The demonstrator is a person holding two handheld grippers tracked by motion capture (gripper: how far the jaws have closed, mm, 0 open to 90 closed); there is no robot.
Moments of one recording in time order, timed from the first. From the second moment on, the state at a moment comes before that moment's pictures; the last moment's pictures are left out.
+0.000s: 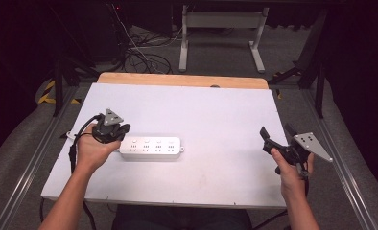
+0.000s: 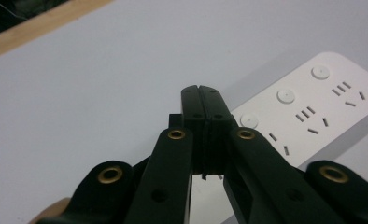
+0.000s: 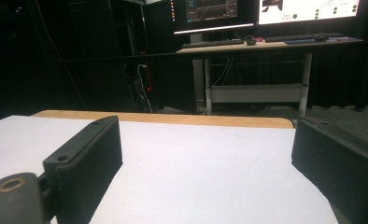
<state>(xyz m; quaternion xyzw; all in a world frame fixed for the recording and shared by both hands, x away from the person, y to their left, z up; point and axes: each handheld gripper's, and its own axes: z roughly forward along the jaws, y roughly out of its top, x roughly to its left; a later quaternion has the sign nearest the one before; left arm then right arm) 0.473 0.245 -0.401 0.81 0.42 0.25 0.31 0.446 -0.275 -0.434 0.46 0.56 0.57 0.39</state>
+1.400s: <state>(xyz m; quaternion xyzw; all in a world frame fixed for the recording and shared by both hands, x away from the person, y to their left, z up) 0.503 0.229 -0.443 0.84 0.46 0.18 0.24 0.445 -0.276 -0.433 0.46 0.56 0.57 0.39</state>
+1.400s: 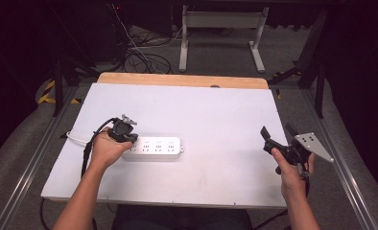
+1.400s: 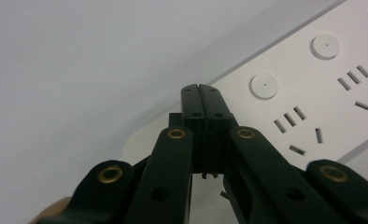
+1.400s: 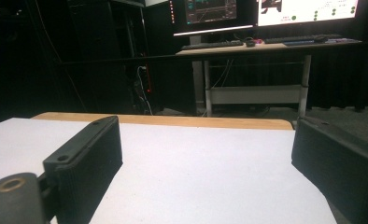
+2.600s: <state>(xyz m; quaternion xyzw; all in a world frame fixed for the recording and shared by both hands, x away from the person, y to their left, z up) 0.503 0.231 -0.447 0.83 0.47 0.16 0.26 0.443 -0.279 -0.432 0.46 0.55 0.57 0.39</state>
